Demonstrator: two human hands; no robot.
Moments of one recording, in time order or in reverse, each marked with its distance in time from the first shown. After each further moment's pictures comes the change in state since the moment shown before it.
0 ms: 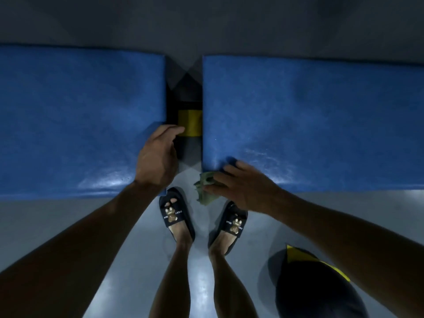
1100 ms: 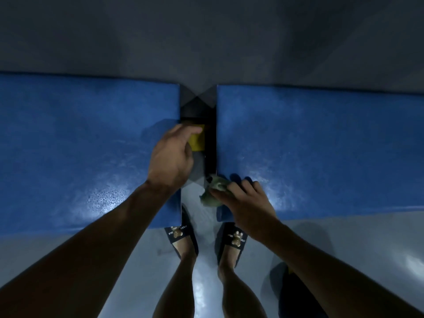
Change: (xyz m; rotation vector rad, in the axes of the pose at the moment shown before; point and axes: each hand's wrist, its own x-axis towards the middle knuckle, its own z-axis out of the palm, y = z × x) left_hand 0.070 0.002 -0.032 -0.064 -0.008 0.019; right_hand 0.047 -0.013 -0.012 0.150 -0.088 0.491
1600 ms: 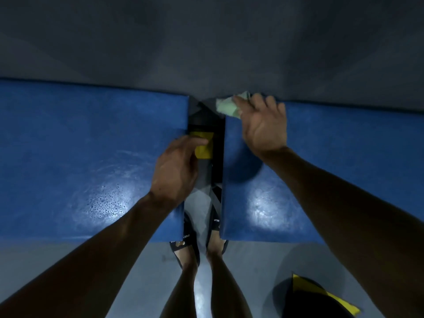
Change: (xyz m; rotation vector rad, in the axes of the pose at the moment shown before) left_hand 0.008 -0.003 0.000 0.028 0.008 0.007; right_hand 0.169 0.107 -0.036 -0.234 0.322 0.362
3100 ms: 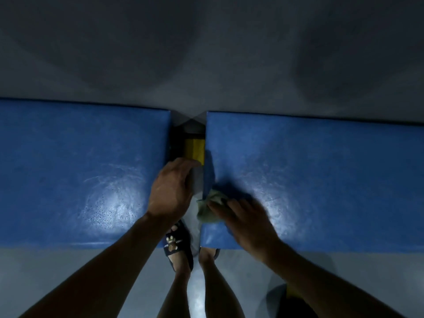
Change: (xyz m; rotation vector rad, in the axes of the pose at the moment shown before) left_hand -0.003 0.050 0.017 0.070 -0.091 -0.110; right_hand -0.179 0.017 -0.022 0.329 -0.205 -0.384
